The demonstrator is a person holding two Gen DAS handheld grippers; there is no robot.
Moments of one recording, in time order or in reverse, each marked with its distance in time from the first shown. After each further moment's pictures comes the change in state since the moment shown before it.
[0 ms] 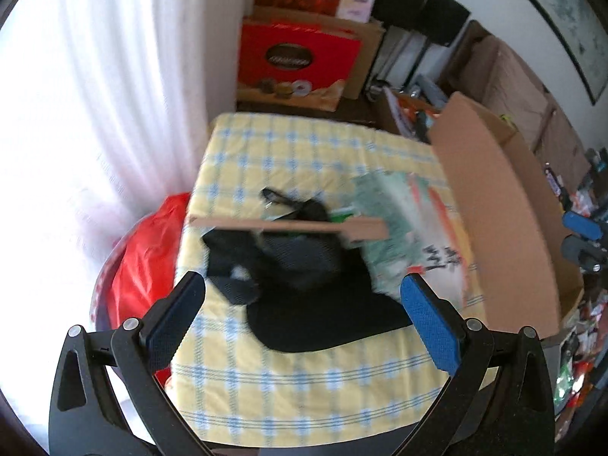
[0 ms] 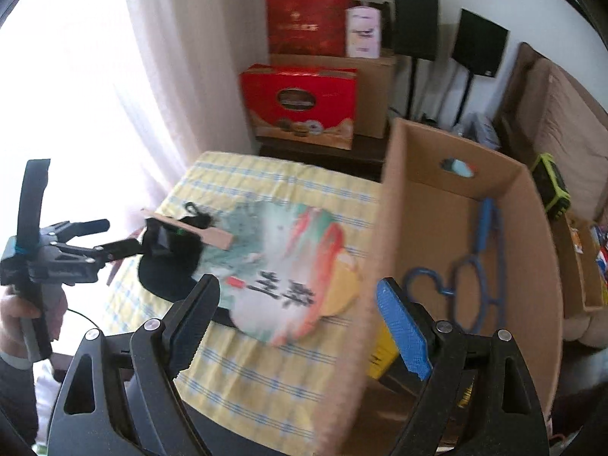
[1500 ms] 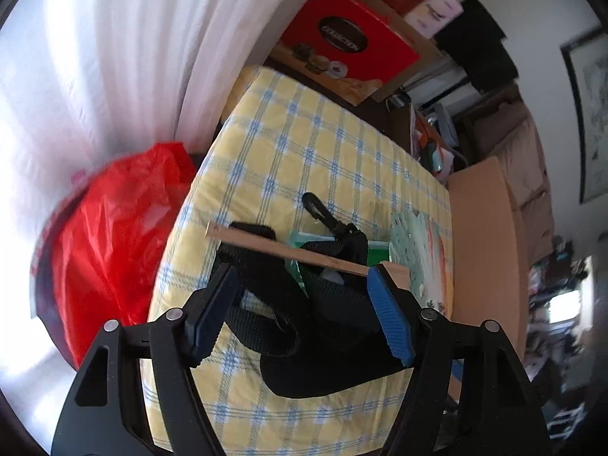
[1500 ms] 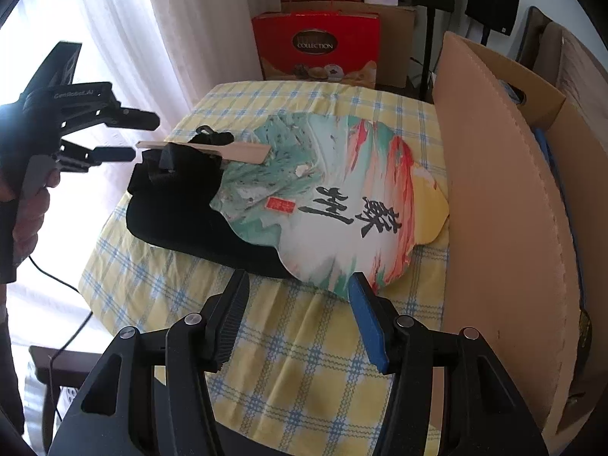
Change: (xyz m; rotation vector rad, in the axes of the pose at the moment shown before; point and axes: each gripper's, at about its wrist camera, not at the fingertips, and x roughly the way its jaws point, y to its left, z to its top) left arm 0.060 0.079 0.027 -0.359 0.127 -0.226; right arm 0.086 0.047 -0.075 0.053 0.074 0.005
